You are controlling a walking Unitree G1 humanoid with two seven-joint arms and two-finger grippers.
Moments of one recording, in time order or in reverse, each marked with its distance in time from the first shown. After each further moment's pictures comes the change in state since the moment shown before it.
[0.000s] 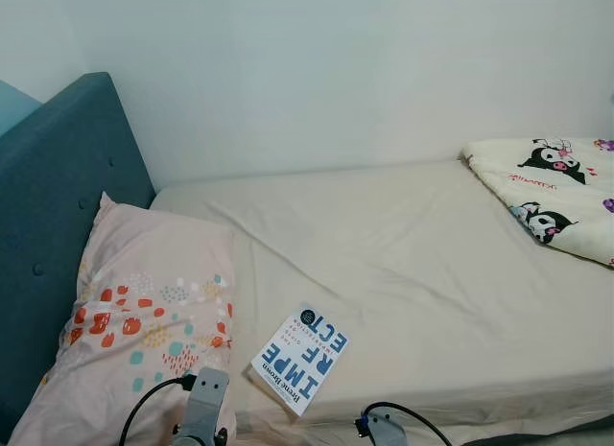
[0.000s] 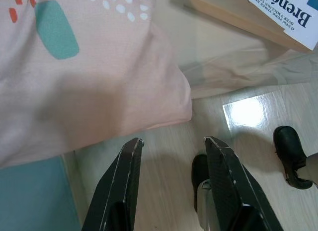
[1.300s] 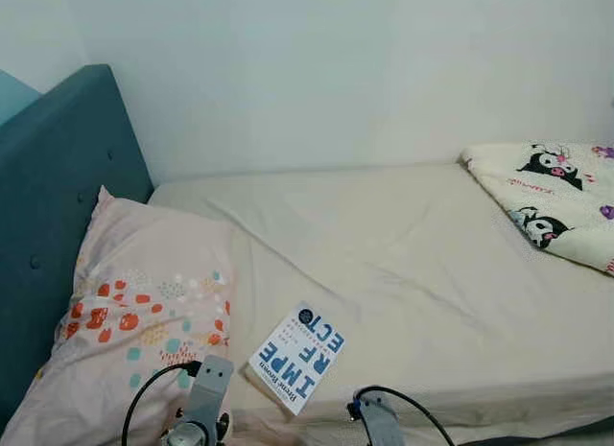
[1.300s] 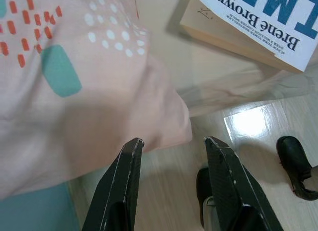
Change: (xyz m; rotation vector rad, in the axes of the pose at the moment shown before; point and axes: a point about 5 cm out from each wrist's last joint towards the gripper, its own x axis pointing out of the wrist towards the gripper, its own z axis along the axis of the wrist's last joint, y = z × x) left arm 0.003 0.004 0.018 0.067 -0.058 0.005; right arm 0.003 0.008 0.026 -0.046 -0.052 0.022
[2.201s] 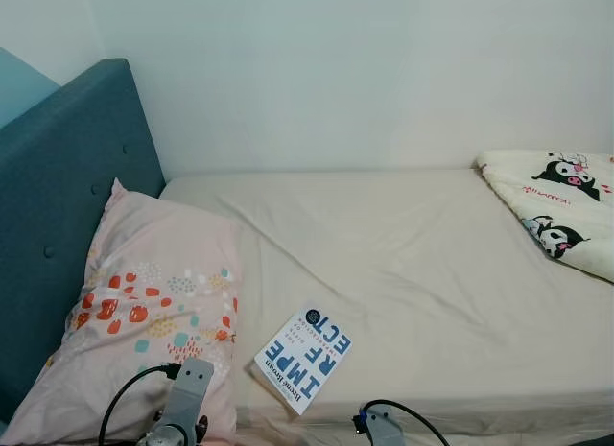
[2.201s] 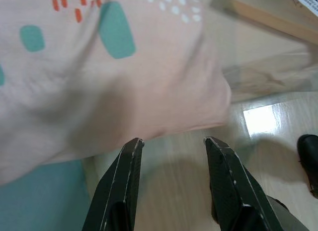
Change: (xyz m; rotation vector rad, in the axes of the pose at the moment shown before) left arm -0.003 0.021 -0.010 0.005 0.025 0.045; right arm -0.004 -0.007 -0.024 0.087 0.042 -0.016
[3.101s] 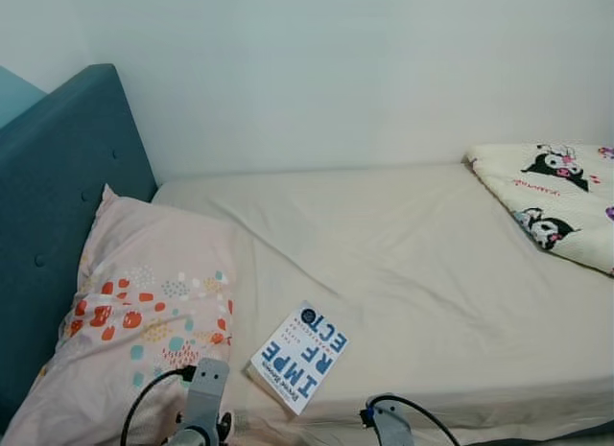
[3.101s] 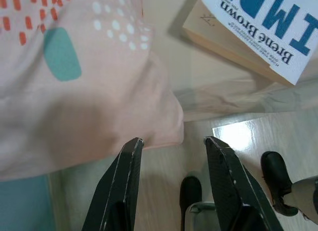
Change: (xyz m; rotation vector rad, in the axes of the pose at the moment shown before) left arm -0.001 -0.025 0.003 -0.119 -0.055 -0.038; right arm -0.002 -0.010 0.006 -0.018 -0.062 -0.028
